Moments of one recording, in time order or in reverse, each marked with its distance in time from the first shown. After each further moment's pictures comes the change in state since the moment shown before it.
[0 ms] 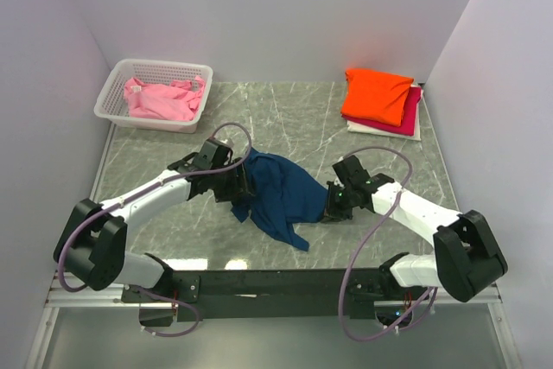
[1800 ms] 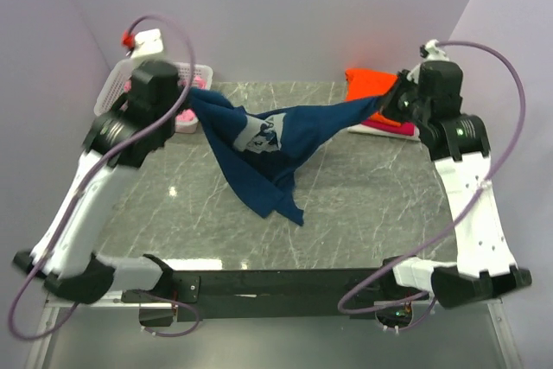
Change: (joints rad) left arm 0.002 -0.010 1.053 -0.538 -0.876 0.354; right arm -0.336 -0.024 1.027 -0.363 0.221 -0.261
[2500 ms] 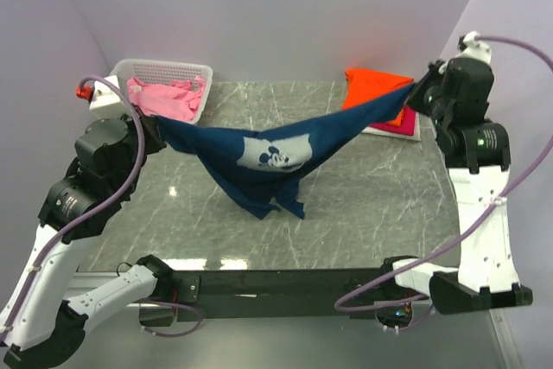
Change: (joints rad) left arm -0.002 -0.483 -0.439 0.179 0.108 0.013; right arm -0.079 -0.100 0.014 -0.006 0.201 -0.037
